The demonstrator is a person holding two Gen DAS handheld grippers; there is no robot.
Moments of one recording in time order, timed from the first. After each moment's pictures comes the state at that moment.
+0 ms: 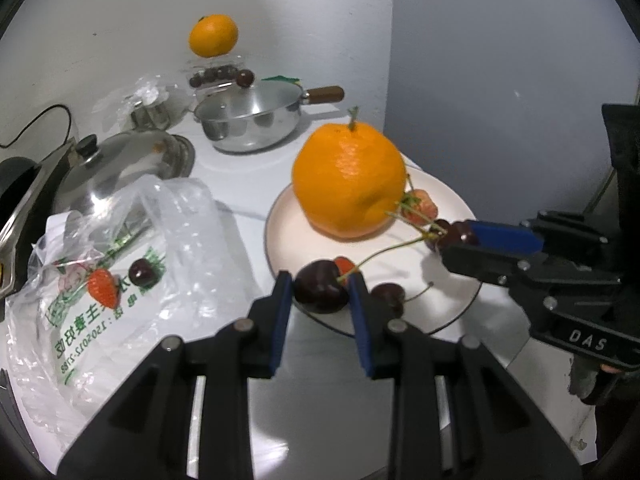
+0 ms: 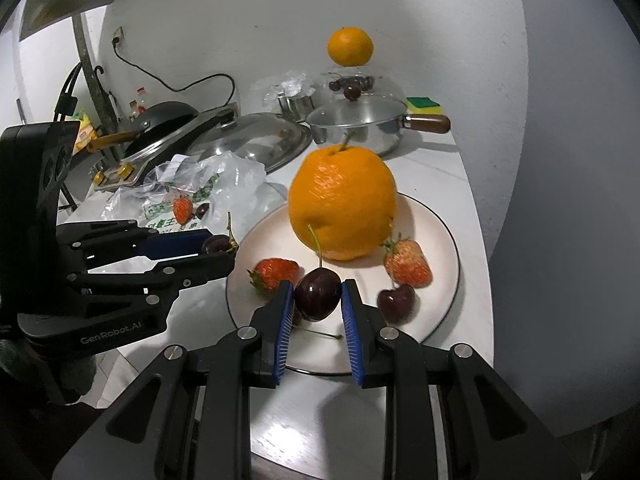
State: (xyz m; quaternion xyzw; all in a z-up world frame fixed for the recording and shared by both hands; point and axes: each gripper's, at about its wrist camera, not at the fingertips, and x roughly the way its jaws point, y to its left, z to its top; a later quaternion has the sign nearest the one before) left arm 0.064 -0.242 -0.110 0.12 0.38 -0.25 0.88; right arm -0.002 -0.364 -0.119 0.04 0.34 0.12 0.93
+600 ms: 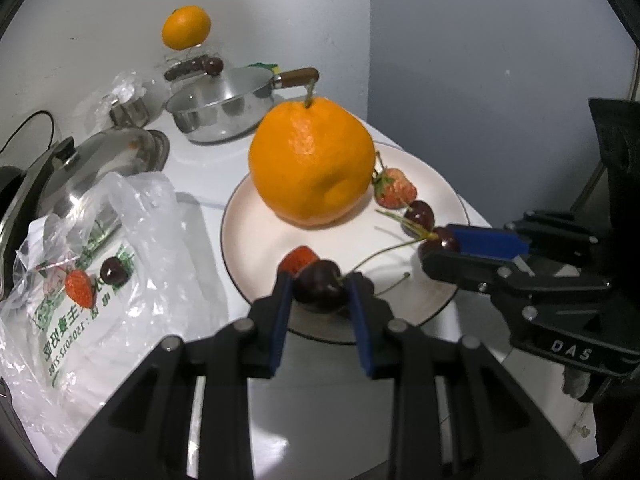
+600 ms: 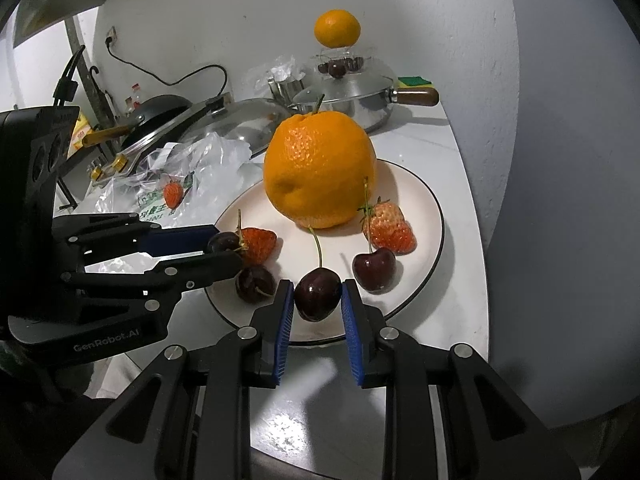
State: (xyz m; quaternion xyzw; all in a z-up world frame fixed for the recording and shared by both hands) left arm 0.058 -0.269 -0.124 0.14 0.39 -0.26 0.87; right arm -0.003 -0.379 -0.141 0.06 0.36 0.12 0.92
